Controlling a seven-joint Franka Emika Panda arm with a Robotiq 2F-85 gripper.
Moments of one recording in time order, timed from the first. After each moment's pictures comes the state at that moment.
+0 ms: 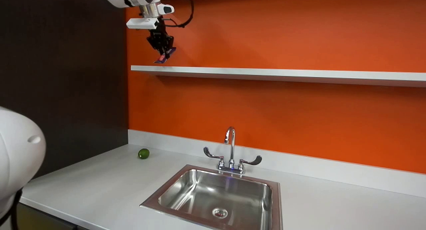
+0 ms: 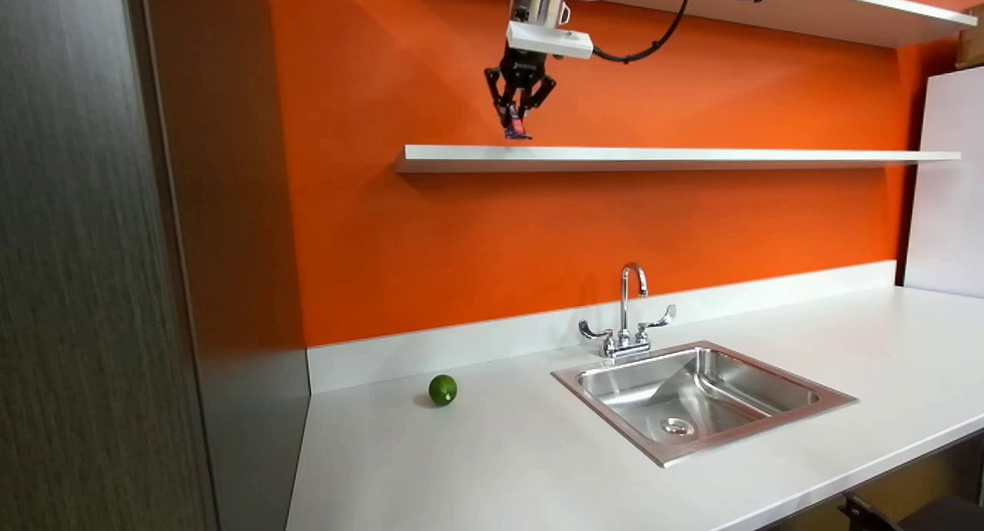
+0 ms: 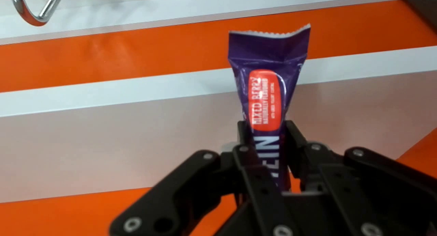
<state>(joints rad) 0.08 0.05 0.13 -1.53 -0.16 2.14 0.33</state>
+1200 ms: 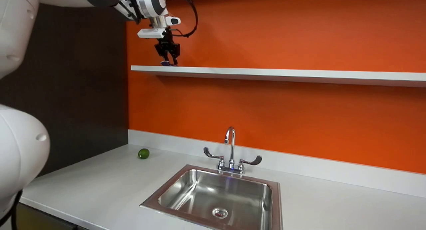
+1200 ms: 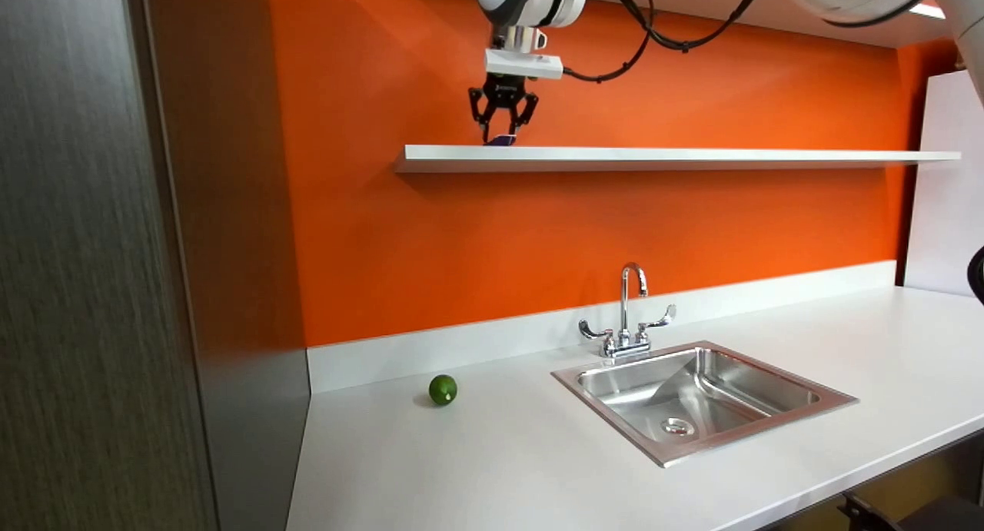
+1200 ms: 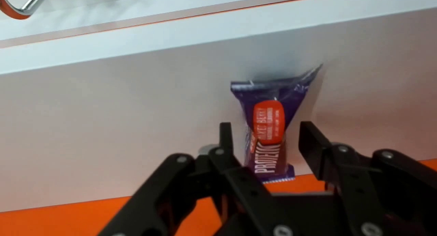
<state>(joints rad) 0.15 0.33 0.07 -1.16 -0.19 2.00 0.37</state>
